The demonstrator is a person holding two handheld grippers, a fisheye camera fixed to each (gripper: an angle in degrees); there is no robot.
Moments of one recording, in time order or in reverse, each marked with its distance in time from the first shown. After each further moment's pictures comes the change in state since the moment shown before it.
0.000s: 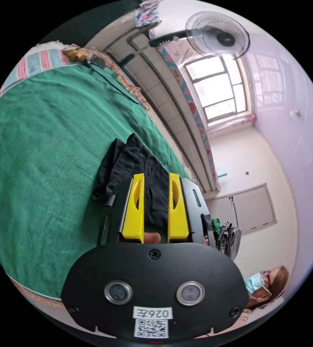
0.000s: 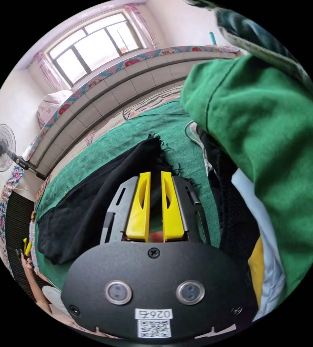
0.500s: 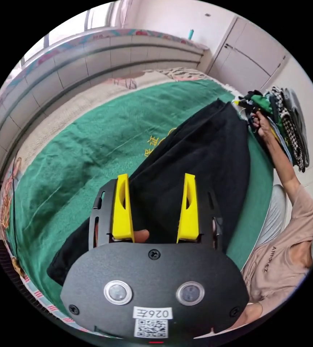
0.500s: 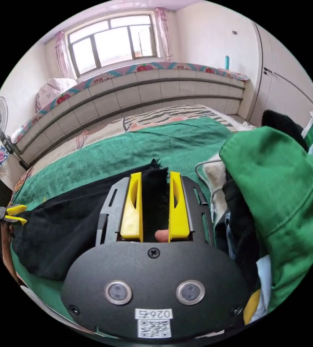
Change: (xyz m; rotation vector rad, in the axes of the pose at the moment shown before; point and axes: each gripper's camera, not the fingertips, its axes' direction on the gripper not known) left arm 0.333 -0.097 0.377 -0.694 -0.365 1.010; right arm -0.049 -0.159 -0.010 0.095 0.147 -0.159
